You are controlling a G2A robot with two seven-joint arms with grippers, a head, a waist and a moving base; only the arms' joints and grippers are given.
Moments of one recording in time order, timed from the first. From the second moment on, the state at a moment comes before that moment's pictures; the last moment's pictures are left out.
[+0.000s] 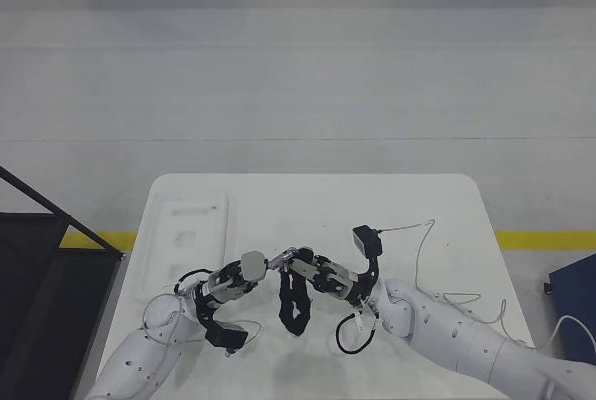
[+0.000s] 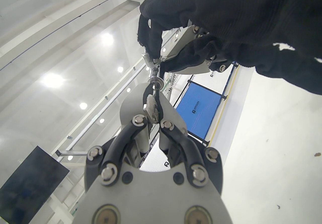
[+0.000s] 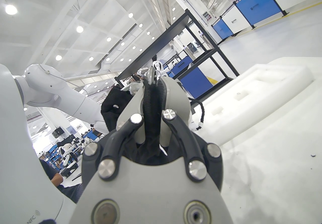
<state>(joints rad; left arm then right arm) 1.30 -1.09 -1.09 -1.29 1.98 0.53 1.26 -0.74 -1.07 0.18 -1.27 -0.26 -1.01 -0.54</state>
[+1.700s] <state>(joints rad) 1.35 -1.02 -1.31 -1.35 0.41 -1.00 -0.29 -0.93 -1.00 0.52 -1.44 -0.30 -0.81 -0.33</state>
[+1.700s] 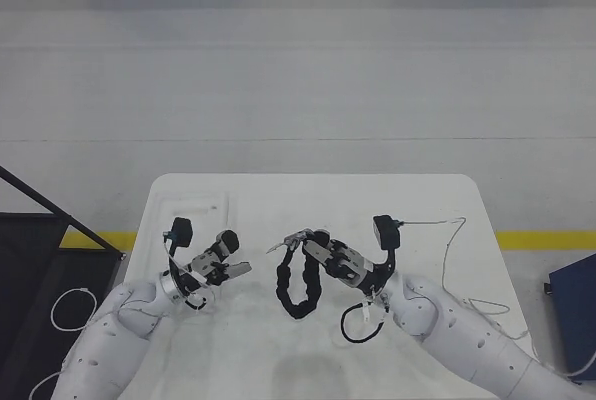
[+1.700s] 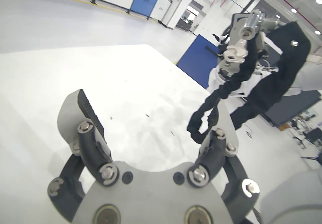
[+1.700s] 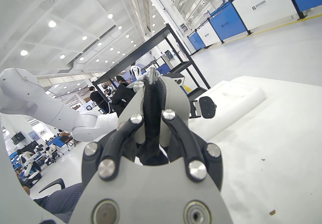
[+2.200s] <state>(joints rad) 1.40 -0.97 -1.29 -1.48 0.09 -0.95 -0.67 -0.92 -1.07 0.53 -1.43 -0.23 -0.73 -0.18</state>
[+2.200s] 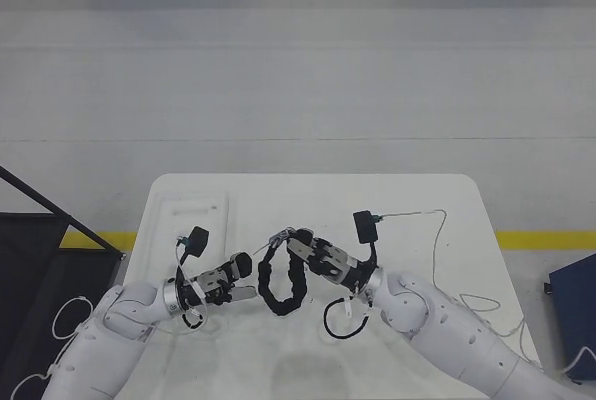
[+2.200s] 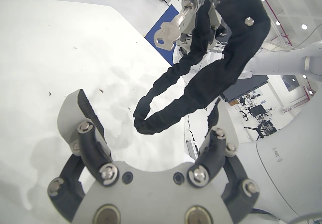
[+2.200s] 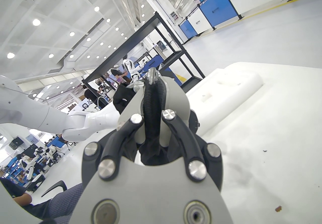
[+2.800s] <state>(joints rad) 1.42 -0.97 -1.24 -1.54 0.09 -0.97 -0.69 -0.93 -1.15 0.56 -1.35 -0.24 -0.76 -0.13</state>
